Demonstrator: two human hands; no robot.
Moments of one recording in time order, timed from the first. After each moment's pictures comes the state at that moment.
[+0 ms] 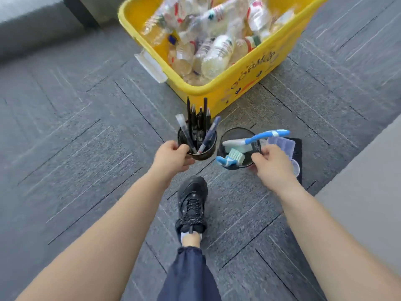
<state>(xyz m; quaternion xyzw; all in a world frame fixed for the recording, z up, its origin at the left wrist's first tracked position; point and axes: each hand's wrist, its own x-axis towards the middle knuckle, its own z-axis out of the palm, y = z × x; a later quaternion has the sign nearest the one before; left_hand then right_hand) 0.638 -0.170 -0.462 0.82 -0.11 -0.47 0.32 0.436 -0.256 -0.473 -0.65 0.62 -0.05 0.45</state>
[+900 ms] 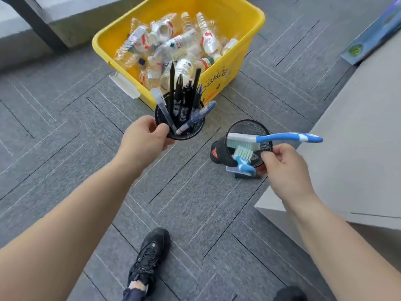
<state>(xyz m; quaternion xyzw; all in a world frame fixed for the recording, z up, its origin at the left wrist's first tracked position) 0.601 -0.166 -0.311 0.81 -0.28 -0.39 0.33 0.356 -0.205 -0.323 -0.58 0.68 -0.19 0.41</state>
